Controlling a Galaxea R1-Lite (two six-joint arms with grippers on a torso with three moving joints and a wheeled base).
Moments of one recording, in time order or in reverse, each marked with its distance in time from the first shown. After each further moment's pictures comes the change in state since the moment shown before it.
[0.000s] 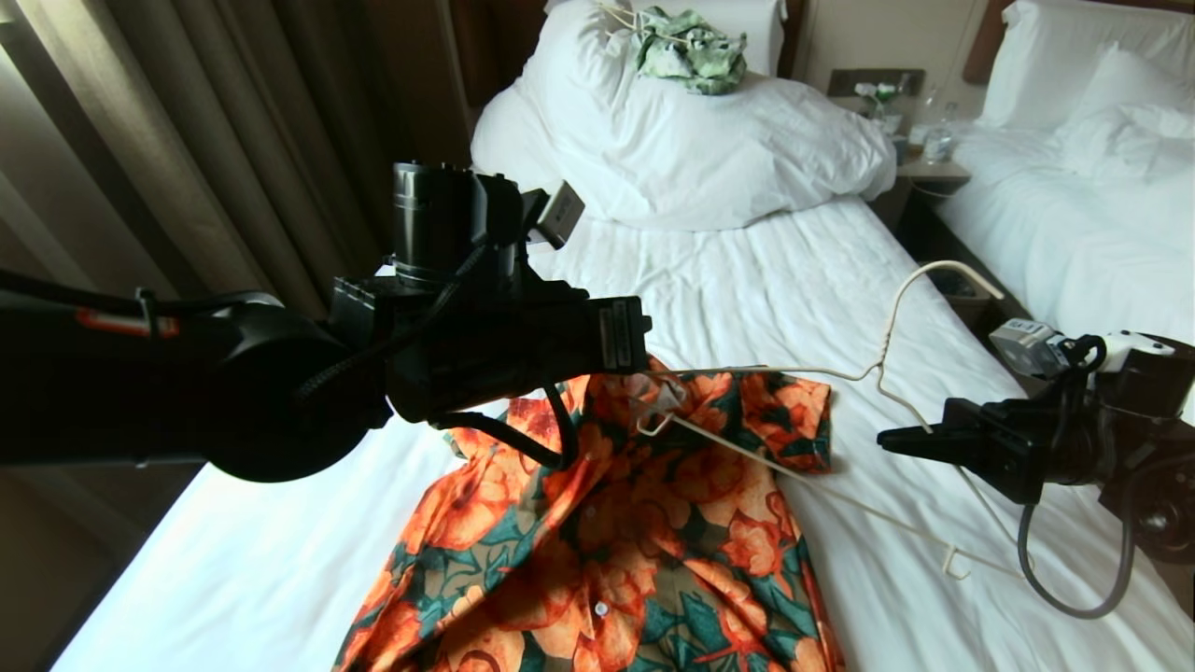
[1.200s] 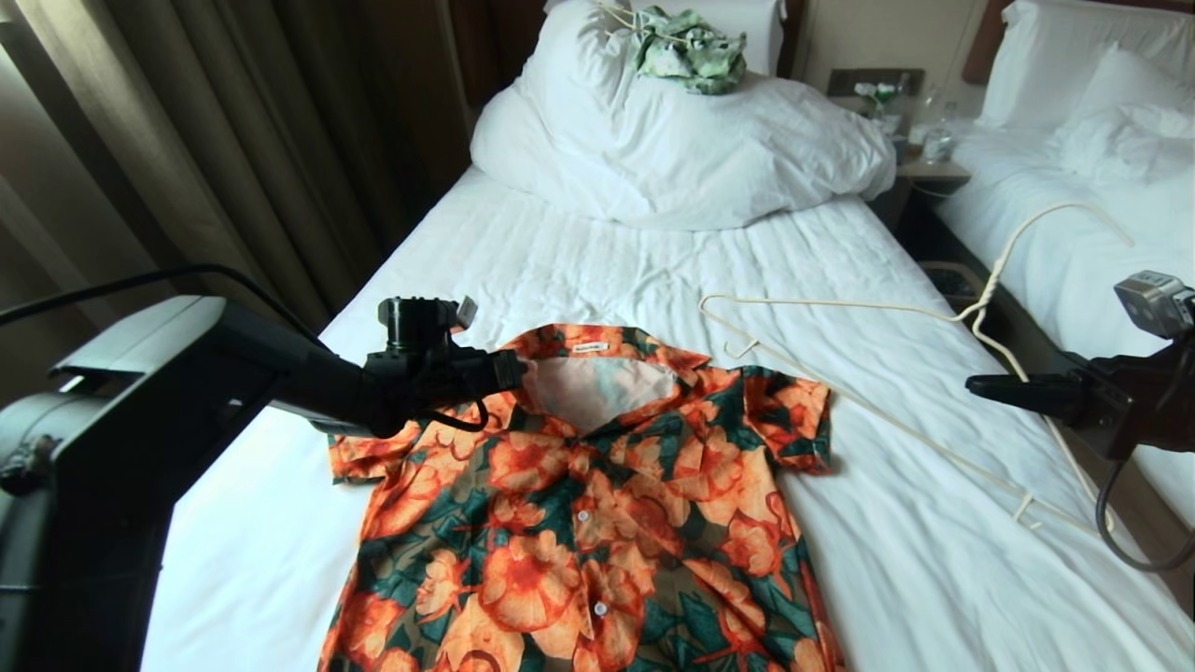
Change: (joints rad) left arm 0.535 0.532 -0.189 -0.199 -0.303 -0.011; right arm -0.209 -0.085 -0.060 0.004 0.000 0.001
